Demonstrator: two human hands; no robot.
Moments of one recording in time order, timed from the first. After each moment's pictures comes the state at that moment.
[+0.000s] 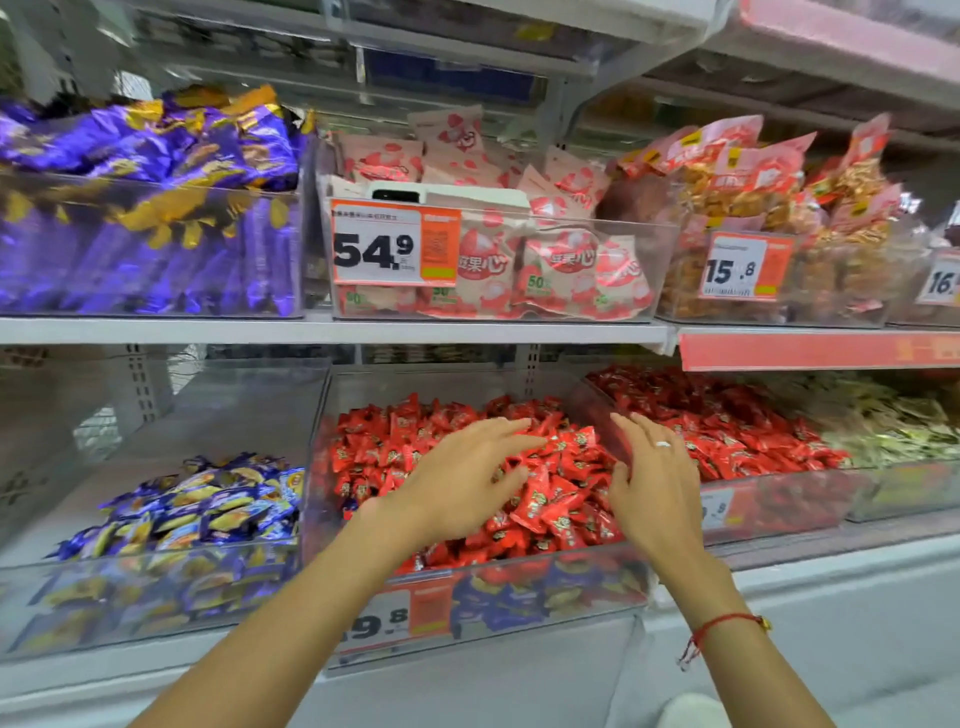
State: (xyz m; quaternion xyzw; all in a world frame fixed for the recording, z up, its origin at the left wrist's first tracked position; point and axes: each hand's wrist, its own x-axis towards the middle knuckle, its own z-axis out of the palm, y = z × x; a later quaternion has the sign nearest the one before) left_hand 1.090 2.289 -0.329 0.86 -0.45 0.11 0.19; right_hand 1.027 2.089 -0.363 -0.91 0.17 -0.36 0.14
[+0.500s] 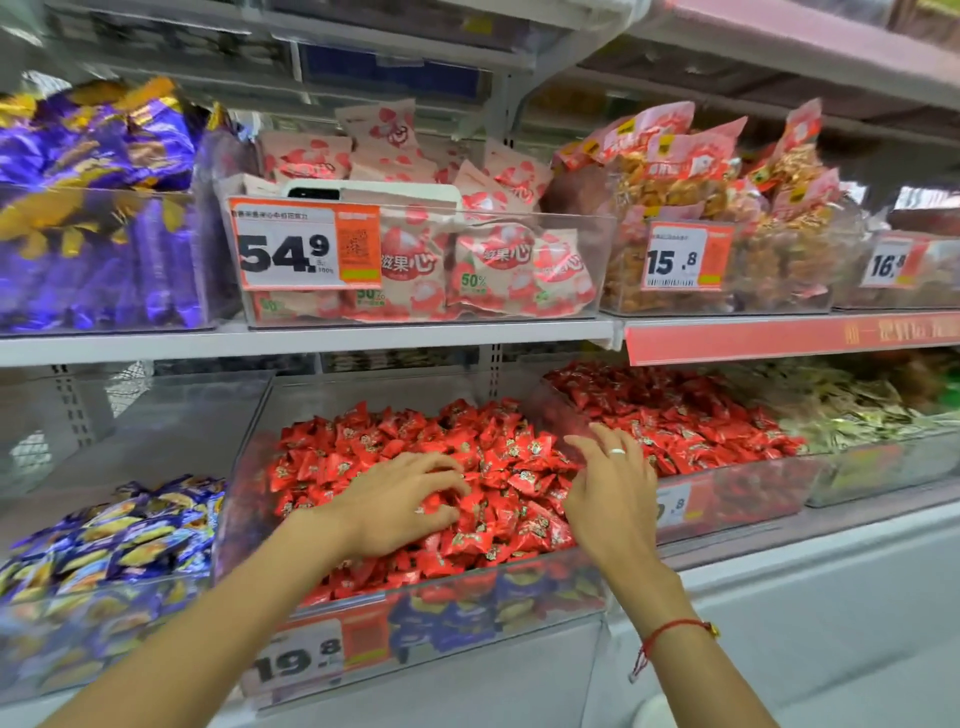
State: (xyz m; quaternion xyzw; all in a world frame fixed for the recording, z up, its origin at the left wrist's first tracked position) left_hand 1.130 2.286 -0.358 0.88 -0.47 0.02 0.08; right_hand 1.028 2.080 -0.373 -0.92 0.20 -0.33 0.12
